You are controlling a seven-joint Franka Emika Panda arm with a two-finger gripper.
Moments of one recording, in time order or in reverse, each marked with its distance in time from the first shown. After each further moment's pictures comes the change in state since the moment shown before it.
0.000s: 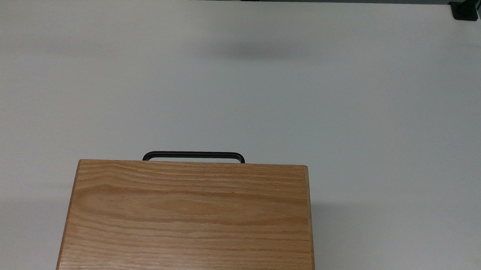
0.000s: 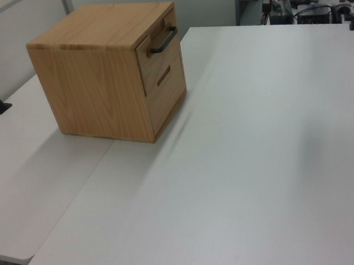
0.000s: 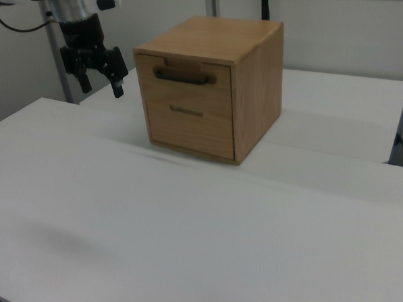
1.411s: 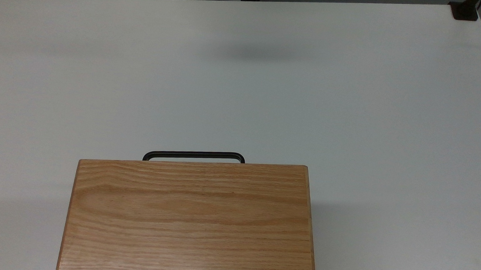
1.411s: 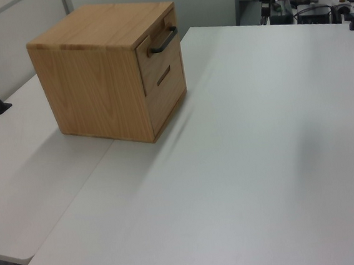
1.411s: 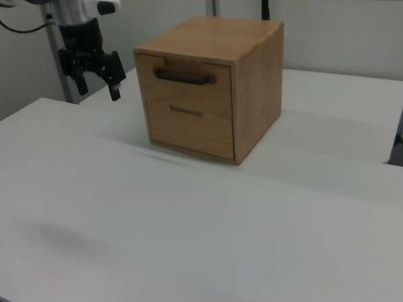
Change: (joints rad) arm 0.004 0.013 0.001 -0.004 0.036 0.000 -0.005
